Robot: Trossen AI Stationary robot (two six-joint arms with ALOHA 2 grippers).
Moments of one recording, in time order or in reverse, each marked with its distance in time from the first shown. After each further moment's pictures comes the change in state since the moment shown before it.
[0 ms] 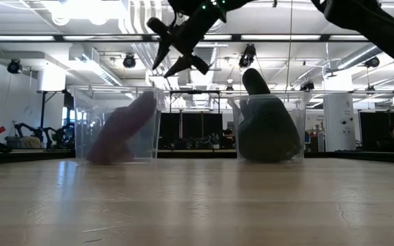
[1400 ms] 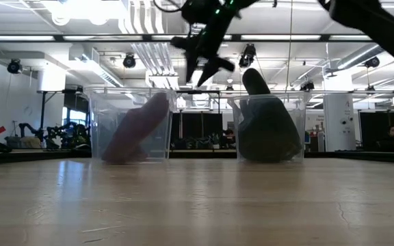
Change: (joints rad) left arm 0.000 0.024 0.000 -0.069 -0.007 -0.055; right arm -0.071 -0.049 -0.004 -0.295 0.103 -0.142
